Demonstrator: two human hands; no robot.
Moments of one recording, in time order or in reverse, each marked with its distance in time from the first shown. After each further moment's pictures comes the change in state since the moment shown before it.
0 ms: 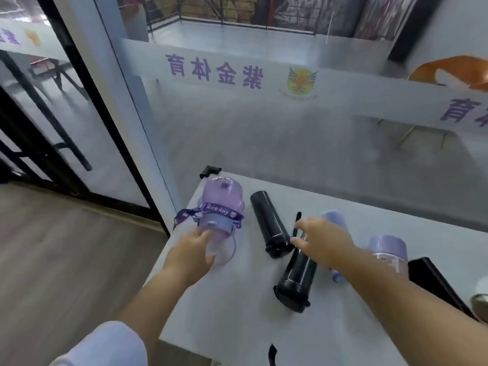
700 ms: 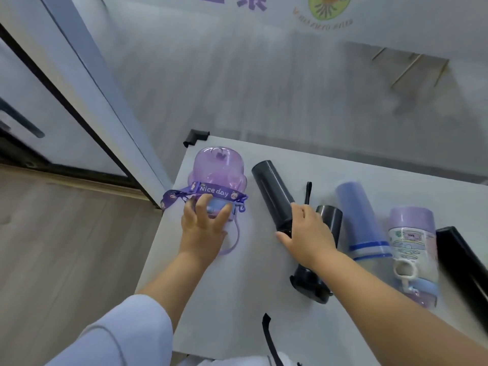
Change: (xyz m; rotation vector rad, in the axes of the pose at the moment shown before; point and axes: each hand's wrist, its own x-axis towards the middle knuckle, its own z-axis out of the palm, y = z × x) left_hand 0.079 -0.022 0.061 0.130 0.268 0.227; right_hand 0.044 -0.042 0.072 0.091 -0.062 0.224
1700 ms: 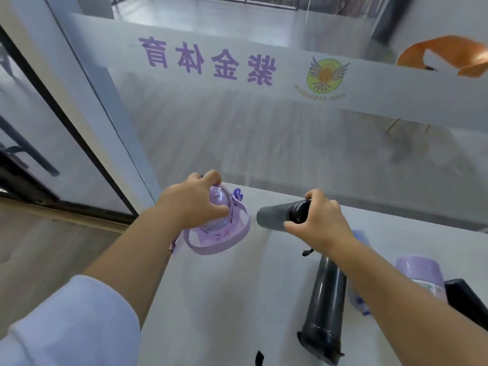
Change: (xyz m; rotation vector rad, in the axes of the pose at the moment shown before) left_hand 0.112 -0.015 -0.164 -0.154 -0.318 -0.186; right_hand 0.042 -0.027 -0.109 0.327 0.222 0.063
